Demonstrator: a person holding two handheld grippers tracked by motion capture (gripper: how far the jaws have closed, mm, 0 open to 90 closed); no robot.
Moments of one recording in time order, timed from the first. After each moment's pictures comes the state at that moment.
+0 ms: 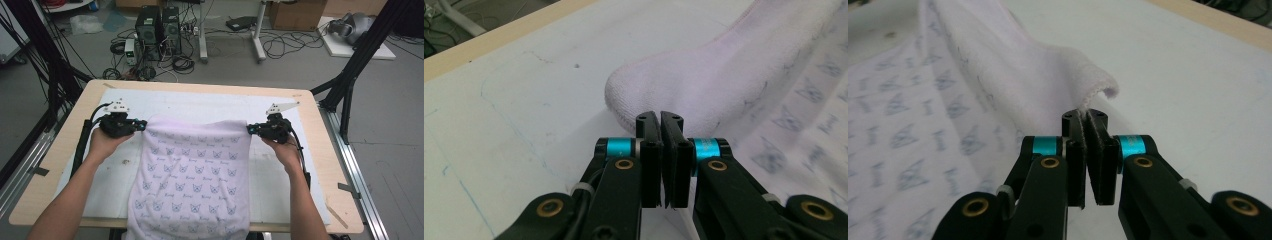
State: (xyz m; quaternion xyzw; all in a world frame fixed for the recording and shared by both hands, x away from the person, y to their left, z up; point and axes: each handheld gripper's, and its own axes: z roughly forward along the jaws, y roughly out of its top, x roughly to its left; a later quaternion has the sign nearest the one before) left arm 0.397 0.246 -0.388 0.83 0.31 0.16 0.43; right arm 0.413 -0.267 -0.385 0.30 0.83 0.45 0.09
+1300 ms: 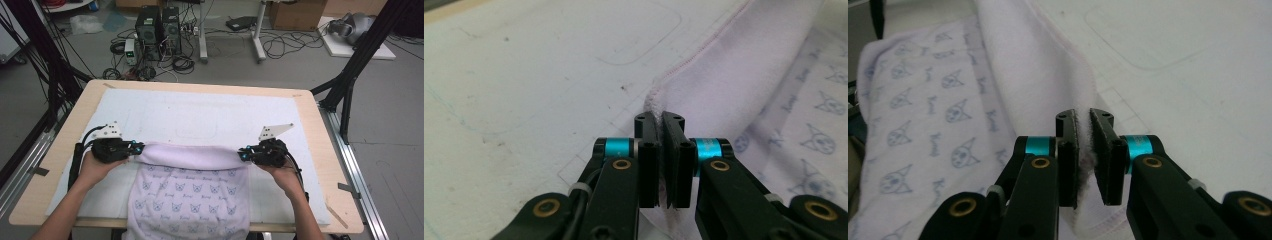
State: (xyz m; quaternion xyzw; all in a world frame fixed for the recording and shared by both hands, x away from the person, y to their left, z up) left arm 0.336 0.251 -0.398 0.83 0.27 0.13 0.46; right arm 0.345 -0.243 -0.391 0.23 0.86 0.45 0.05
